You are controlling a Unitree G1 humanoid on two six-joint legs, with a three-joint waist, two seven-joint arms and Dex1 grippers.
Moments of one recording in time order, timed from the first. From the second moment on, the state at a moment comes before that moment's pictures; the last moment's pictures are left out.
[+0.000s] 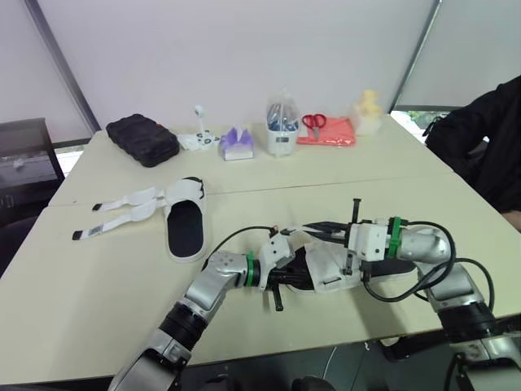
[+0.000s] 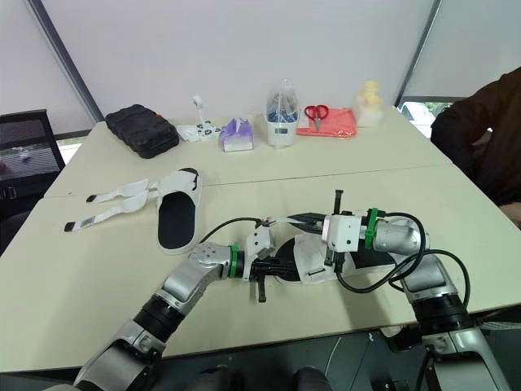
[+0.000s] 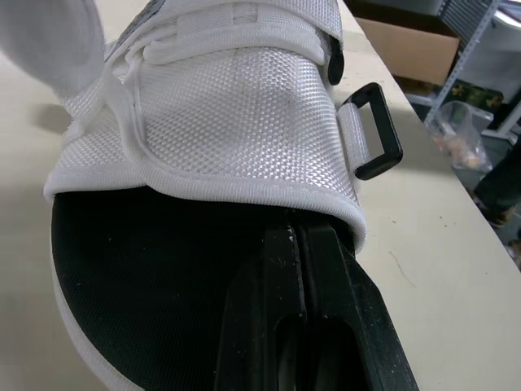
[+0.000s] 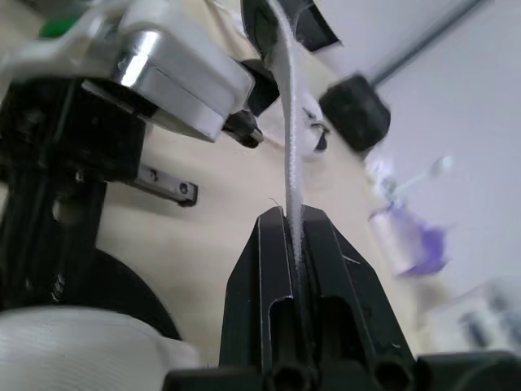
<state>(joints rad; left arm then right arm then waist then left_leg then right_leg) -0.53 0.15 -0.41 0.27 -0.16 0.26 -1.00 -0.46 -0.69 0.06 0.20 0.01 -0.69 1.03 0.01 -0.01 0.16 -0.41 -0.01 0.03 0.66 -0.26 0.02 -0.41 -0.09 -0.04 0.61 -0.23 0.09</state>
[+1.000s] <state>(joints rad) -0.52 0.12 -0.41 0.28 -0.16 0.27 -1.00 -0.09 -0.92 -0.26 0.35 -0.44 -1.43 0.64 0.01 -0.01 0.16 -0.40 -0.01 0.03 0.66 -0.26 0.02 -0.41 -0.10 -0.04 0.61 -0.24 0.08</state>
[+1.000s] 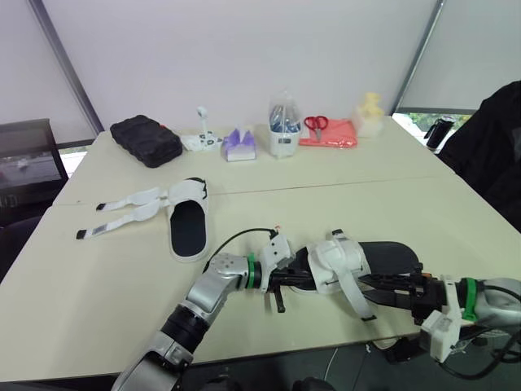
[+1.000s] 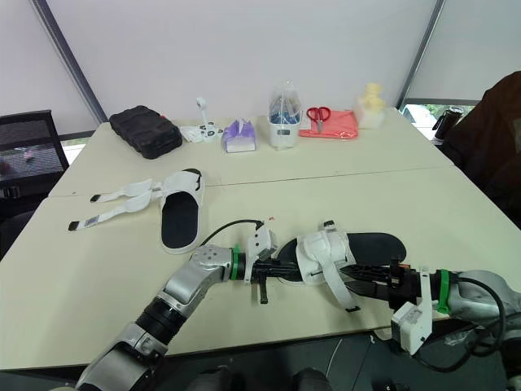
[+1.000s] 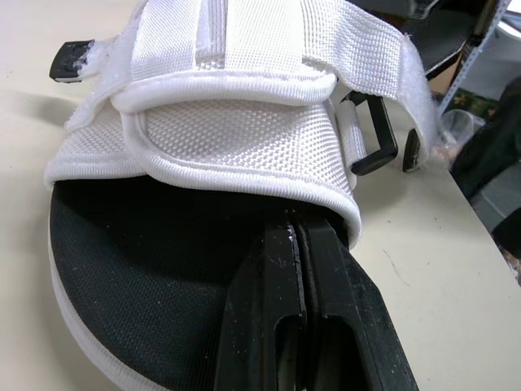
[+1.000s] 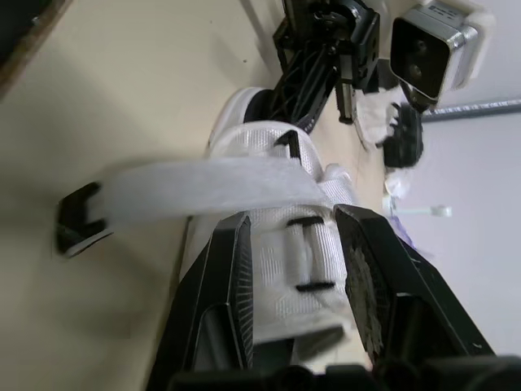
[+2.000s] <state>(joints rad) -0.52 0.11 -0.40 0.30 -0.16 0.27 -1.03 -0.26 -0.51 -0.44 -0.18 0.75 0.50 0.11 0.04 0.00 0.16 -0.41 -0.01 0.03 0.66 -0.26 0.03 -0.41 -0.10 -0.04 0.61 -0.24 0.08</state>
